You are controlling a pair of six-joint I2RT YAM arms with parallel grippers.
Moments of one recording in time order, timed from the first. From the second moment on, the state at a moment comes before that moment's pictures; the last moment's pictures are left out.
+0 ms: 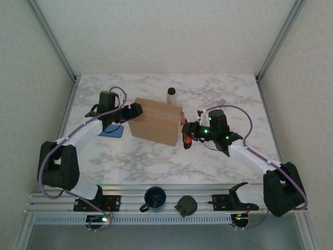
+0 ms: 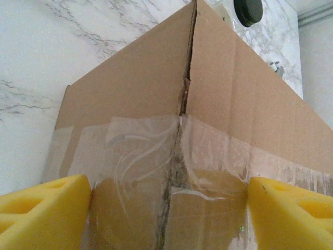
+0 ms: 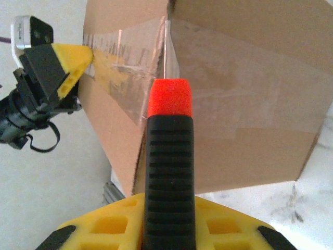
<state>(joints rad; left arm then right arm) -0.17 1.51 0.99 -0.24 0.47 -0.58 0.47 1.27 0.70 0.02 -0.62 0.88</state>
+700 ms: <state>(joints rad) -0.17 1.47 0.95 -0.21 0.40 -0.63 0.45 1.24 0.78 -0.19 -0.66 0.76</state>
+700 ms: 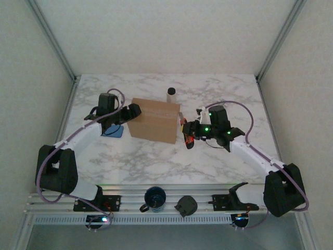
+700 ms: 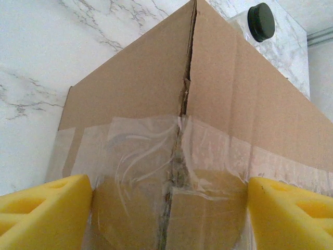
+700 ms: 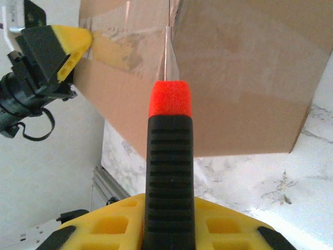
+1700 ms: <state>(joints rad) -0.18 1.47 0.94 -0.19 0.38 -0.66 0.40 1.27 0.73 -0.06 -0.73 0.82</state>
